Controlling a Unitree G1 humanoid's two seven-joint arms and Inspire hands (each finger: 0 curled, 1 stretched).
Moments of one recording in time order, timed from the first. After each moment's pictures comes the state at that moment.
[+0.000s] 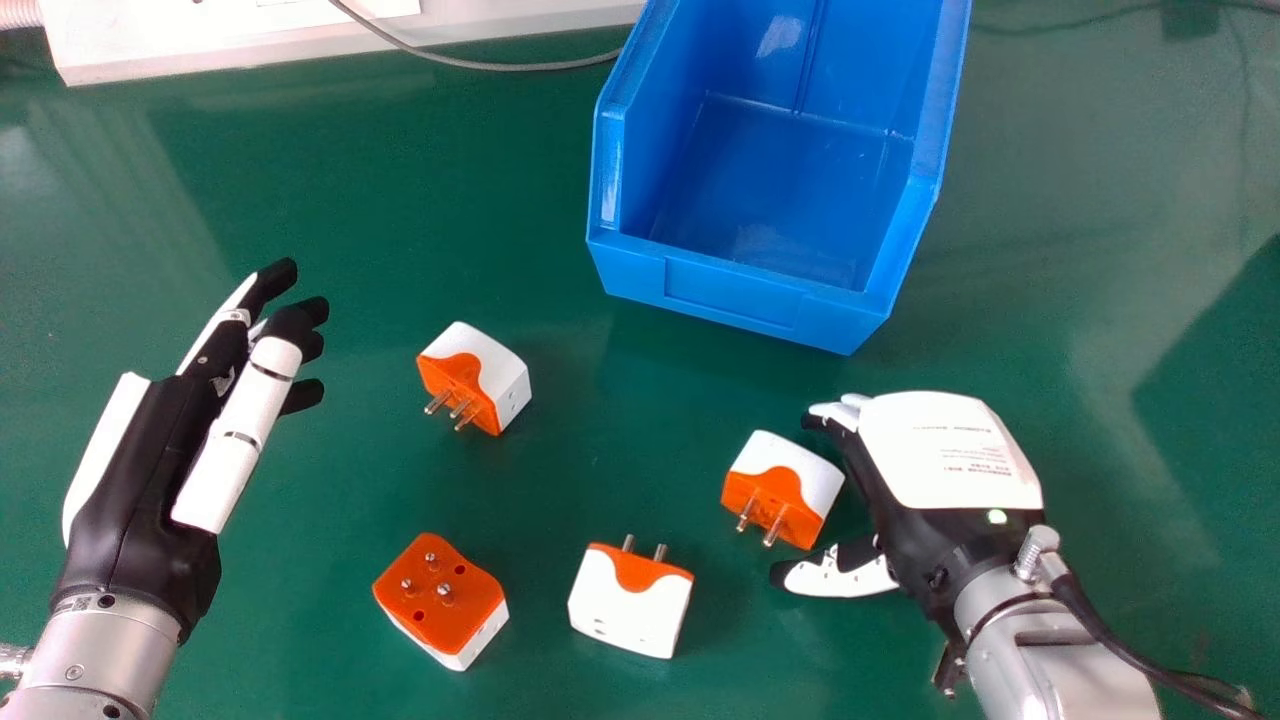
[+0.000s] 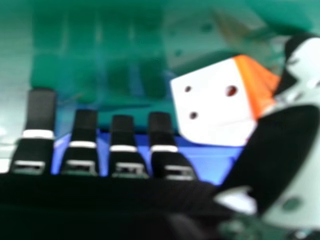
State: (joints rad) left arm 0.30 0.30 0.27 -0.30 -0.12 0.08 -0.24; right arm 0.00 -0.33 0.48 -0.07 -1.06 0.36 0.14
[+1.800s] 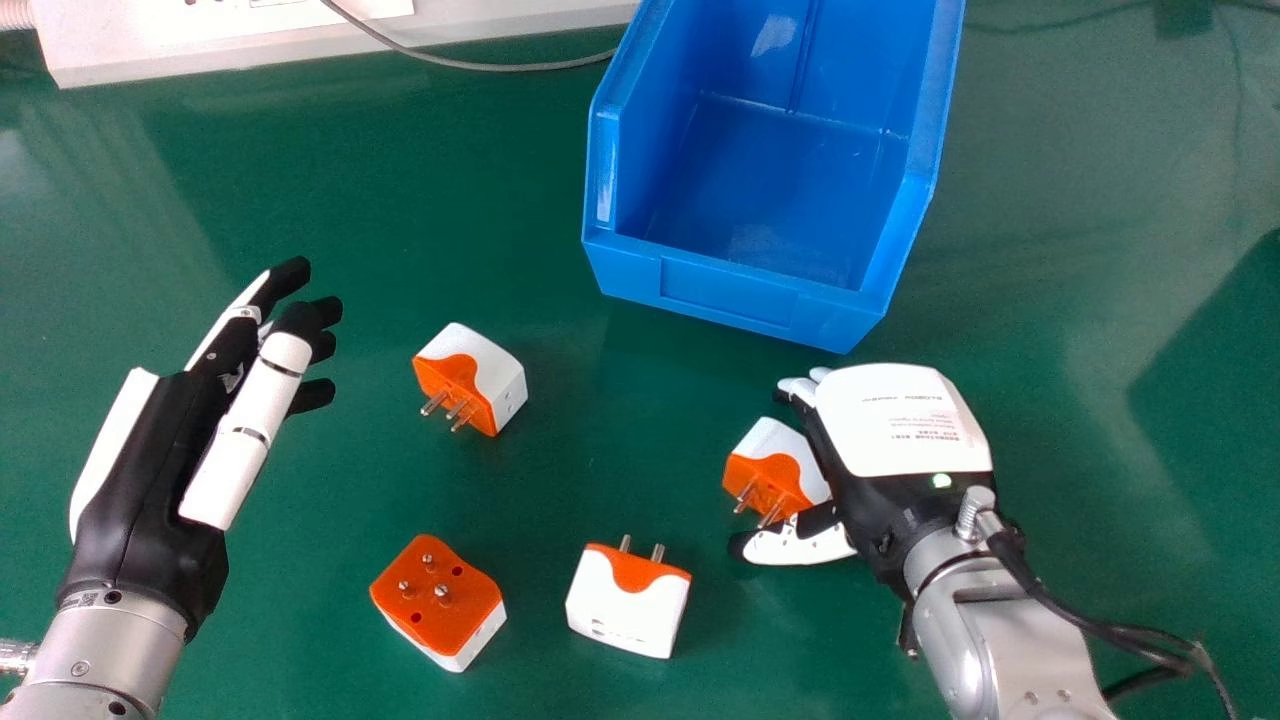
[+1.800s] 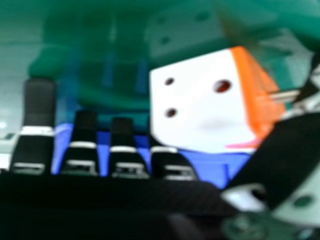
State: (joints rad) left arm 0.30 0.30 0.26 -0.35 -0.12 0.12 -0.24; right arm -0.13 -0.27 0.54 0.06 -1.13 0.42 0.16
